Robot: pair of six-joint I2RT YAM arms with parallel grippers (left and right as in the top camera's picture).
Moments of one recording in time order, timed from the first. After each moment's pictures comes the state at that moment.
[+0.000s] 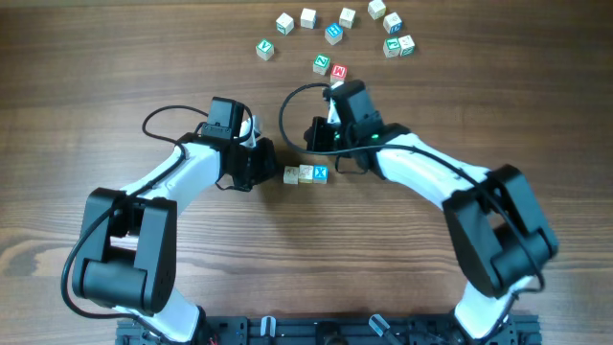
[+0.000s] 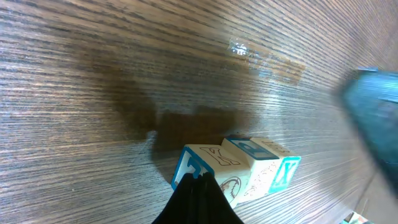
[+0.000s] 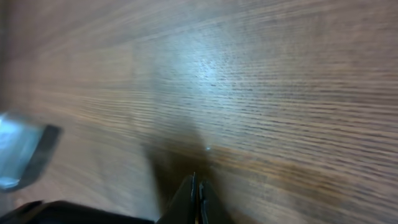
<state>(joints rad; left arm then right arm) -0.22 1.77 0.95 -0.42 0.52 -0.58 0.53 1.93 1.13 -0.08 -0.31 0.66</state>
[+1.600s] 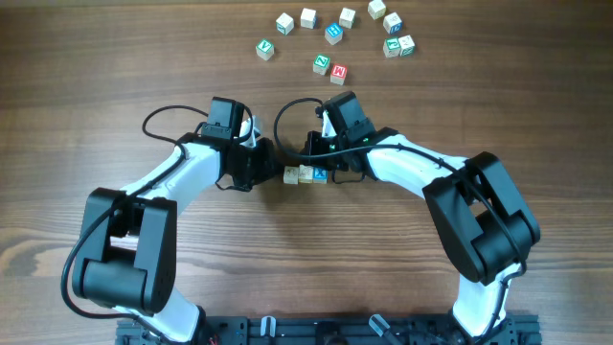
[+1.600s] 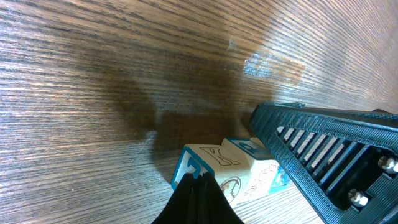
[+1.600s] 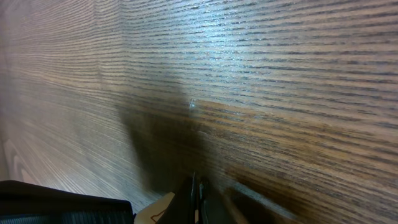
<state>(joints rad) -0.22 1.77 0.95 -0.42 0.52 -0.58 0.54 2.00 1.13 -0.12 -0.43 0.68</state>
